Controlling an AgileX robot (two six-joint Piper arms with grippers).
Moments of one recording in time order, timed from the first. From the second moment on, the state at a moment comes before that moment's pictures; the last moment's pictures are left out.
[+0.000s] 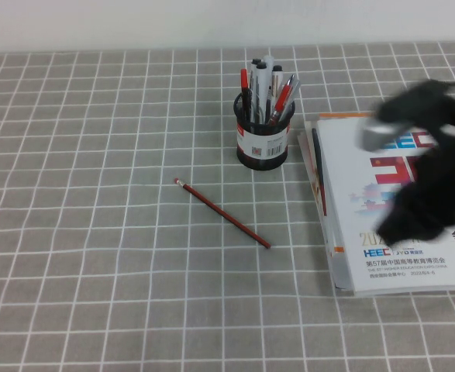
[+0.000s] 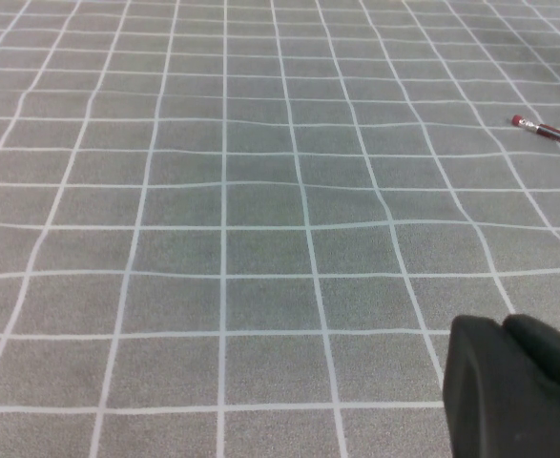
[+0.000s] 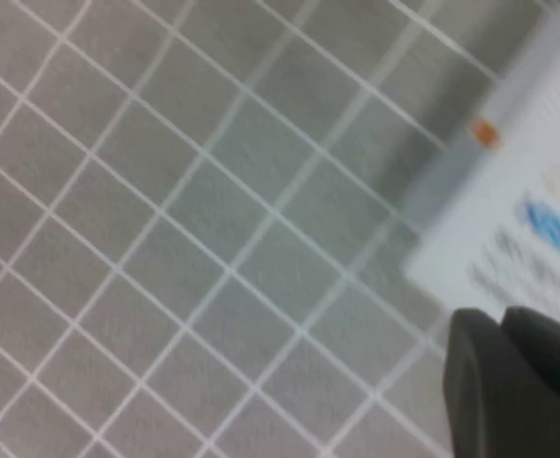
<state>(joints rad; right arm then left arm) 0.44 1.38 -1.20 0.23 1.12 -0.27 -0.14 -0.01 0.03 -0.02 0.38 -0.01</state>
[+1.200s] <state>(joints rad) 0.67 2.27 -2.11 0.10 1.23 -0.25 -0.14 -0.01 0.03 -0.02 0.38 -0.01</state>
